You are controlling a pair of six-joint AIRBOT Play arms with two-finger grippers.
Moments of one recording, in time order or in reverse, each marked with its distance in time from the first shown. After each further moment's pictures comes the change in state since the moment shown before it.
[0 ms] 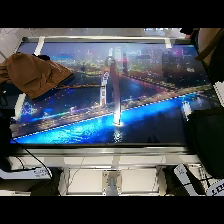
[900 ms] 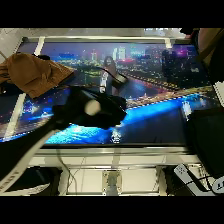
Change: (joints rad) left arm -1.373 0.087 0.088 -0.728 0.215 0.021; right arm 0.001 -0.082 0.231 -0.492 0.194 -0.098
